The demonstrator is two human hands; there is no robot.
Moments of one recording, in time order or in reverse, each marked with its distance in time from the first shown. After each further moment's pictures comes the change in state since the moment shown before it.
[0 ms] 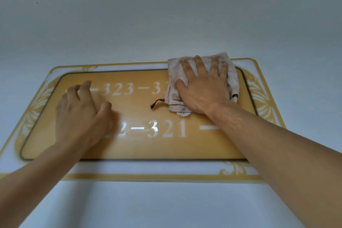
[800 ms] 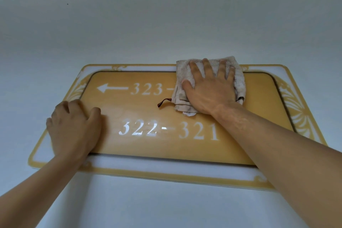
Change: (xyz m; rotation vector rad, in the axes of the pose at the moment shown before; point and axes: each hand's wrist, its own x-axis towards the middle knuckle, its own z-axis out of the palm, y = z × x) left_hand -0.002 -0.075 -0.011 0.047 0.077 -0.292; right_hand 0.015 -0.056 0.006 -0.019 -0.012 -0.012
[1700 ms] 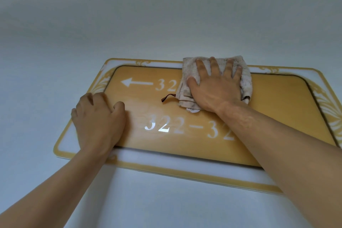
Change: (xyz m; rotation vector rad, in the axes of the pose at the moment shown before) left_hand 0.003 -0.009 -0.001 -0.090 0.009 0.001; right_hand 0.009 -0.055 0.008 -0.007 0.020 -0.010
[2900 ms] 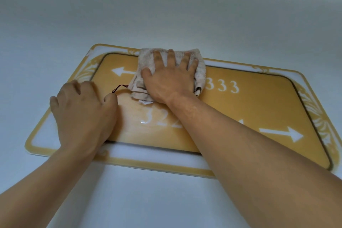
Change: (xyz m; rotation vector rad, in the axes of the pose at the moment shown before) left_hand 0.003 -0.010 0.001 0.014 0.020 0.078; right_hand 0.003 -0.104 0.003 0.049 0.014 -0.059
